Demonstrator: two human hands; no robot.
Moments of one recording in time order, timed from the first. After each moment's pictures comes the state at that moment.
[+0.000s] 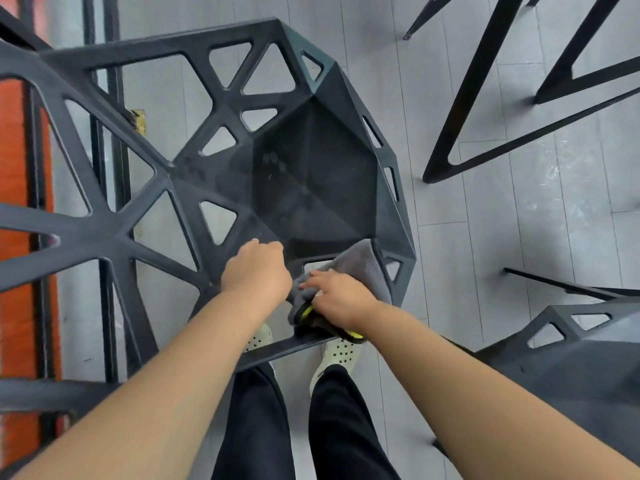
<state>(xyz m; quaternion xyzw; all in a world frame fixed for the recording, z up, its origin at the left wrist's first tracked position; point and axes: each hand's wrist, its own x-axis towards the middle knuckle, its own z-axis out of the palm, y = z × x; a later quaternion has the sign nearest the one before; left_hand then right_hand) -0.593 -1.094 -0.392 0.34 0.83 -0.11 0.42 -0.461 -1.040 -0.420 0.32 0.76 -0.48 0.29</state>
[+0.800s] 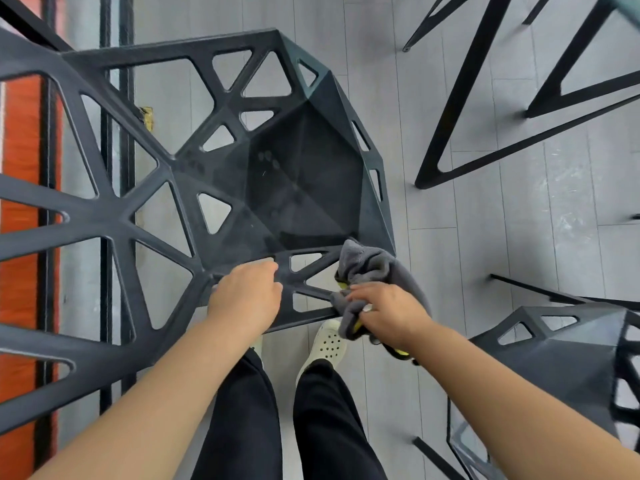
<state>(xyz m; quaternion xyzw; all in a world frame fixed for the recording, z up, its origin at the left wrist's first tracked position) -0.553 -1.126 -0.348 0.34 0.85 -0.04 0.40 -0.373 -1.017 -0.357 0.38 0.76 -0.46 0.25</state>
